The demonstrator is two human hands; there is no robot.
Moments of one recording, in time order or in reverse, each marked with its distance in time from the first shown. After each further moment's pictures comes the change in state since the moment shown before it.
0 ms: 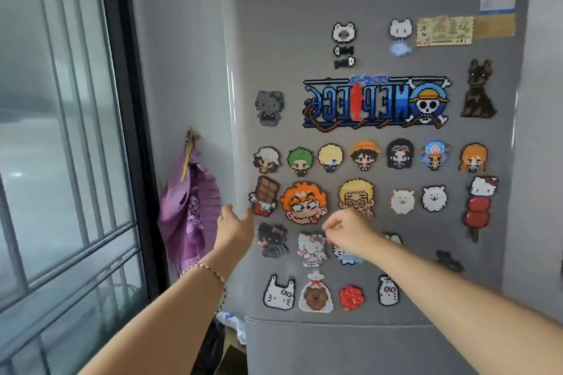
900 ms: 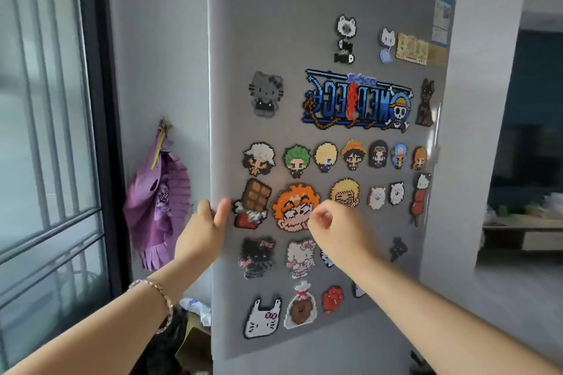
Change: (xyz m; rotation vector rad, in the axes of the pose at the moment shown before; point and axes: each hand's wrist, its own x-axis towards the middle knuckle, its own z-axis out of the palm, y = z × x) left_hand -0.072 -0.008 -0.038 0.126 0.047 0.254; right_hand -0.113 -0.031 -0.025 -0.178 0.333 -0.102
